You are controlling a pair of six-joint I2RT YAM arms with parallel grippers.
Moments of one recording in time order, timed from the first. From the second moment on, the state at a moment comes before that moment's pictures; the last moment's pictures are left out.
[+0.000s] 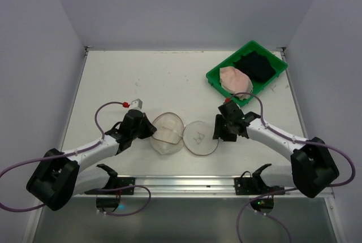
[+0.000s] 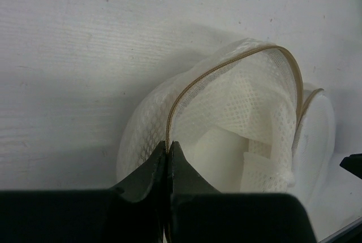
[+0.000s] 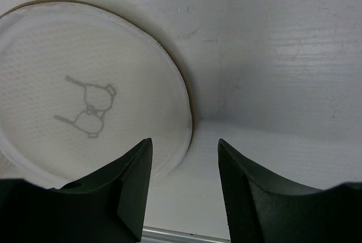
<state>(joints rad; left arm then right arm) -0.53 1.15 0.38 0.05 -0.05 -0.80 0.57 1.27 0.70 -0.58 0.03 0.71</state>
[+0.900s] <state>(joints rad) -0.53 1.13 0.36 0.04 -0.06 -0.80 0.69 1.57 0.86 -0.61 0.18 0.79</state>
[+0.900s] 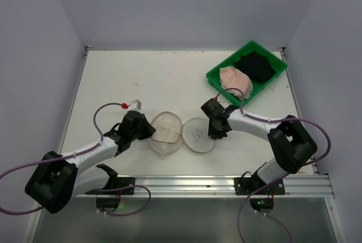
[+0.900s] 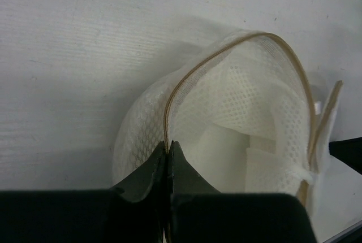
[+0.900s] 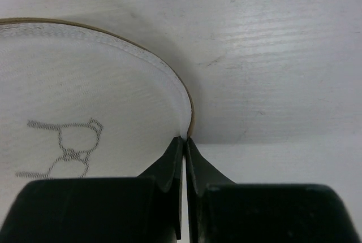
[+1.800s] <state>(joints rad) -0.53 1.12 0.36 0.03 -0.09 -0.81 0.88 1.48 1.47 -1.00 0.36 0.64</state>
